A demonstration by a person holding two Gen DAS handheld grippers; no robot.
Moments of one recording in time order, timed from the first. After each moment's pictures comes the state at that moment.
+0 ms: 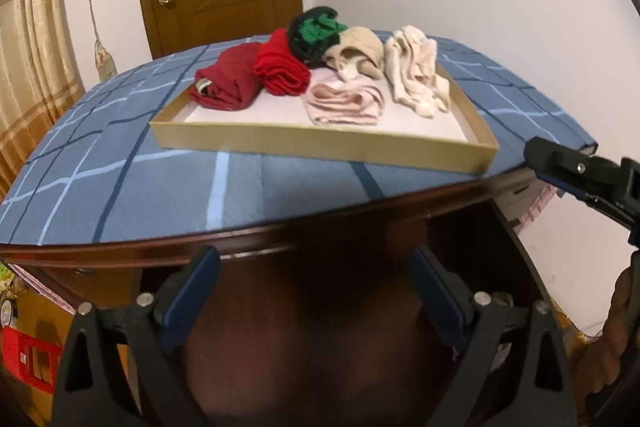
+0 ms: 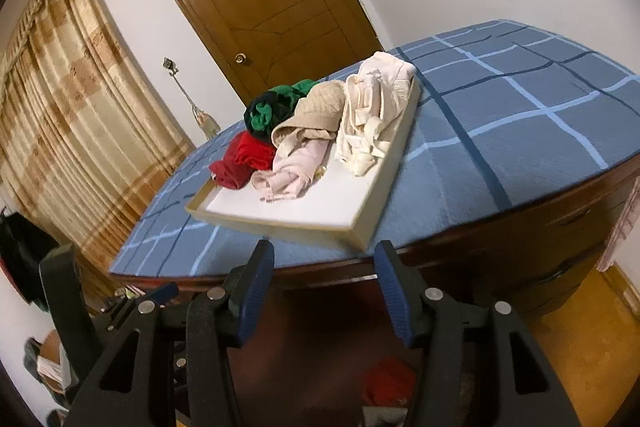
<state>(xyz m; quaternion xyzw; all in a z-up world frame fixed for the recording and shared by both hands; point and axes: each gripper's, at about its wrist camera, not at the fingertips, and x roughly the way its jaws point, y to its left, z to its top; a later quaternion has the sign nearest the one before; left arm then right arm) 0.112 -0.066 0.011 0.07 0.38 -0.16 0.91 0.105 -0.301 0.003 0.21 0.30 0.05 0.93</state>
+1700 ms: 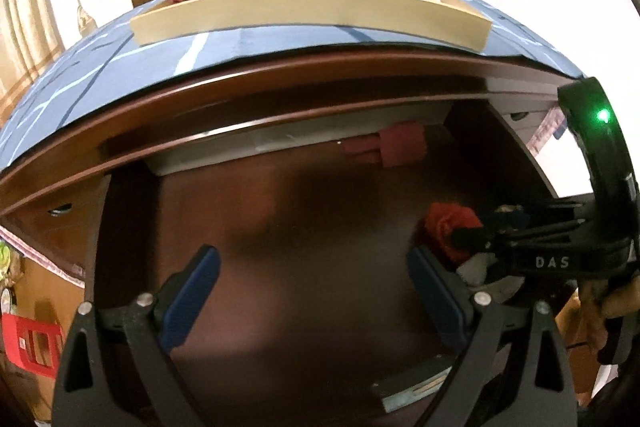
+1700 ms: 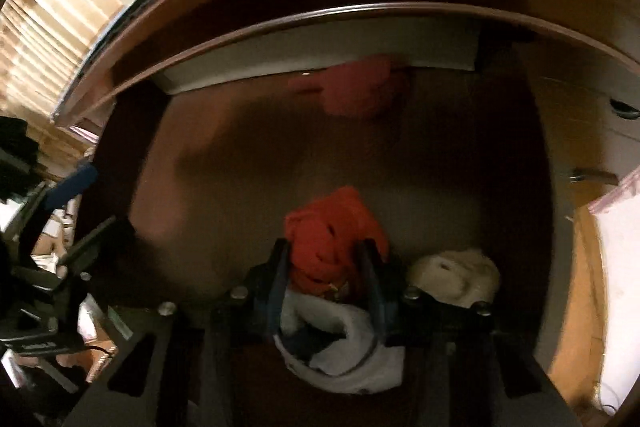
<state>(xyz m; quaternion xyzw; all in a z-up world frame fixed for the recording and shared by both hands) 0.084 -0.054 -0.055 0.08 0.45 -0.17 0.87 0.132 -0.268 -0.135 0.12 0.56 0.11 0.81</state>
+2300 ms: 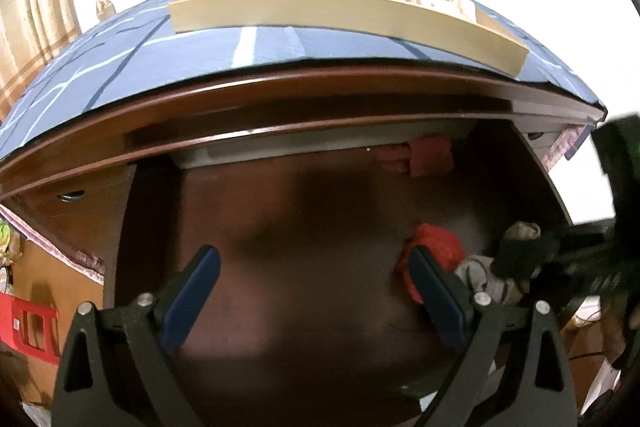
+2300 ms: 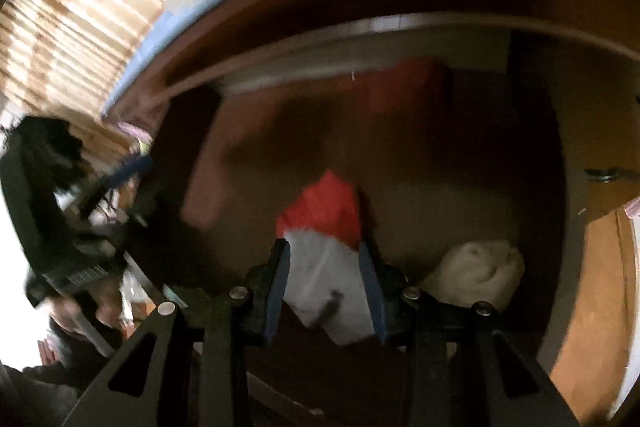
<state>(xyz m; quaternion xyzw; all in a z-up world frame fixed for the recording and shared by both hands) 0.095 -0.029 -0.054 0.06 0.45 -0.15 0.88 0.115 -0.269 -0.123 0.15 0.57 0.18 0.79</state>
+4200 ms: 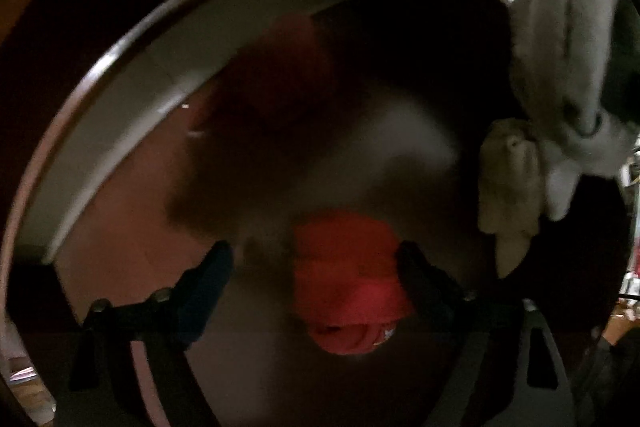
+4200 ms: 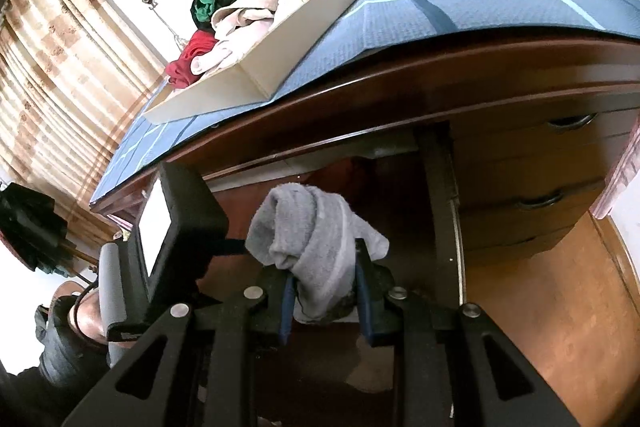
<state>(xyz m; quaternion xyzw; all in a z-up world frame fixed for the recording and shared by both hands) 0.133 -0.168 -0.129 0.25 0.58 -0.31 0.71 0.102 -0.336 -0.084 0.21 0.43 0.08 0.87</state>
